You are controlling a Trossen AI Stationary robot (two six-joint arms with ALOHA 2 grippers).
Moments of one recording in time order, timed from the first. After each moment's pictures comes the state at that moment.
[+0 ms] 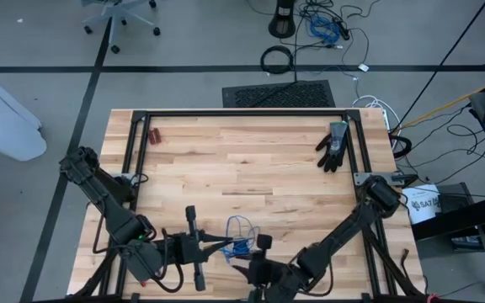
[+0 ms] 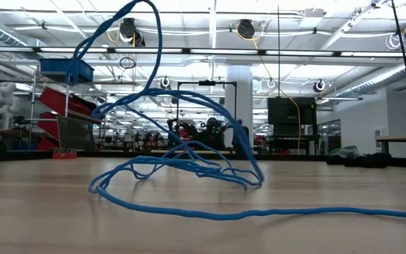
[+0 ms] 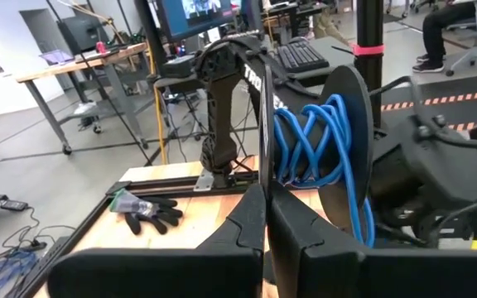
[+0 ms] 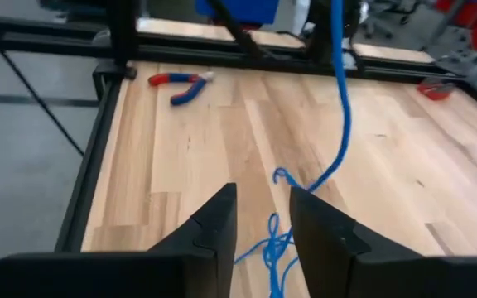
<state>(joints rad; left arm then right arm) -0.78 1.58 1.49 -0.09 -0.95 0.04 0.72 2.06 1.52 -0.09 0.84 0.37</state>
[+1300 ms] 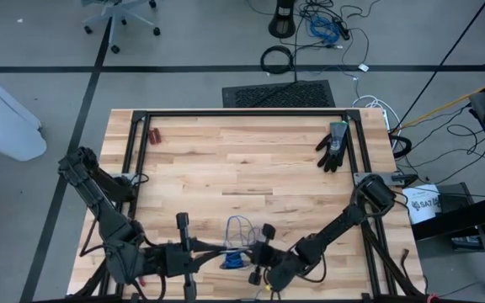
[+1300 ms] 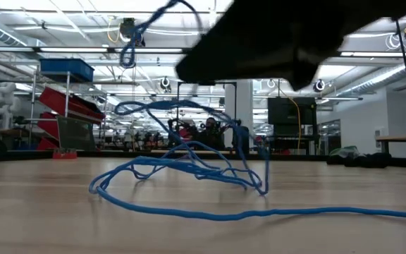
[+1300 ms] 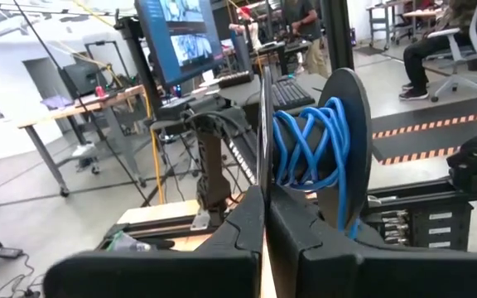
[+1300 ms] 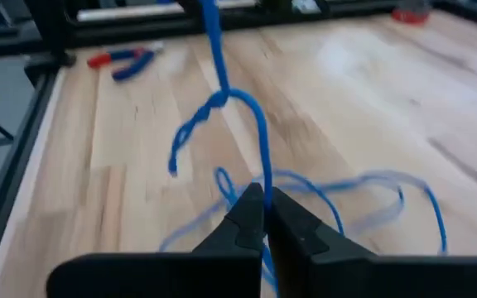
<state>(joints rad) -0.84 1.58 1.49 0.10 -0.97 0.24 0.67 2.08 1.24 0.20 0.87 0.58</state>
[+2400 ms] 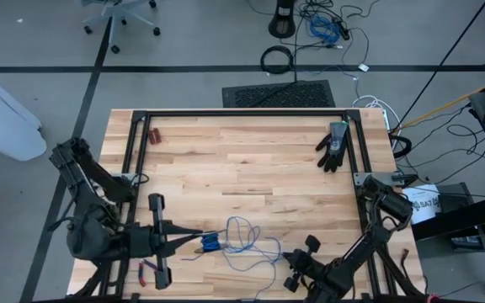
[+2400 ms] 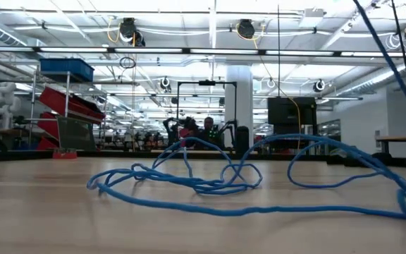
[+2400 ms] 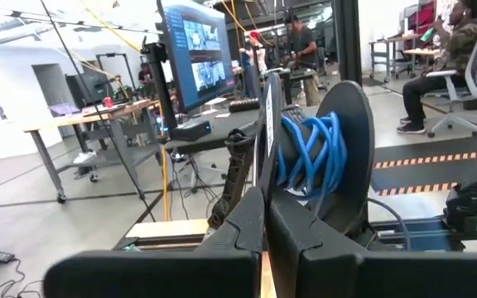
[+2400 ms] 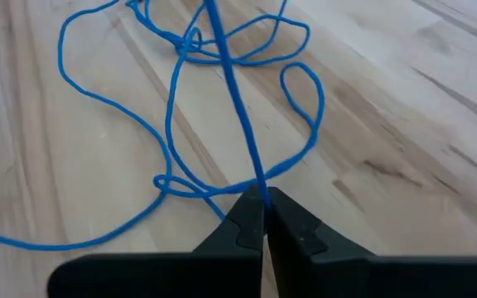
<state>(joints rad) -0.90 1.42 1.49 0.11 -1.03 0.31 0.95 2.08 1.24 -0.65 0.87 1.53</state>
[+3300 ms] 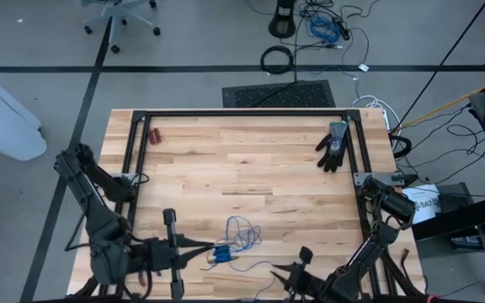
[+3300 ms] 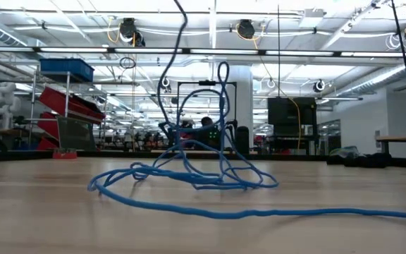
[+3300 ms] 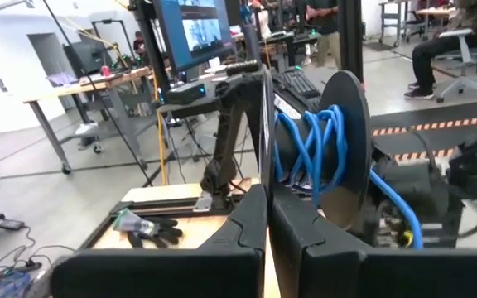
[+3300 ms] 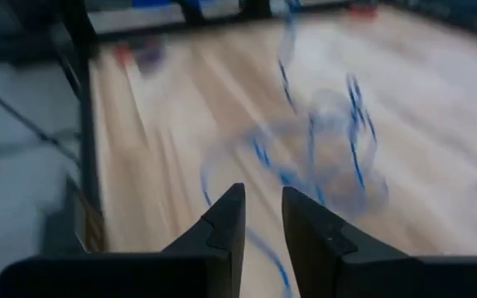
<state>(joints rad) -0.90 1.53 1.49 -0.03 -1.05 0.11 0.96 2.07 1.44 -0.51 1.12 1.16</state>
